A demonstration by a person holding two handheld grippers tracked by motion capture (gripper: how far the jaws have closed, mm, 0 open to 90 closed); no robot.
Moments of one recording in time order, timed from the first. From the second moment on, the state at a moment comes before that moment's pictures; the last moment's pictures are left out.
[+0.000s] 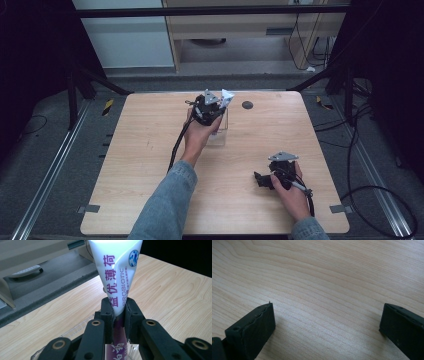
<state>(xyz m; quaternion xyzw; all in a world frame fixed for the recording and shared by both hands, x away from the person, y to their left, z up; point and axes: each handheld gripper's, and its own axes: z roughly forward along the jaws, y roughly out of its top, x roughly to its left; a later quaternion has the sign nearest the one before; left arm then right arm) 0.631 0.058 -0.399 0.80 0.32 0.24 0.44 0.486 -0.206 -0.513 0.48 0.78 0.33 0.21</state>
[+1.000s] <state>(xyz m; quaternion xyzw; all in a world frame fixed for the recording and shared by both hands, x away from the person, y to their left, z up) 0.632 0.051 -0.404 0.81 0.34 0.23 0.42 0.486 -0.207 -0.513 0.48 0.78 0.33 0.21</state>
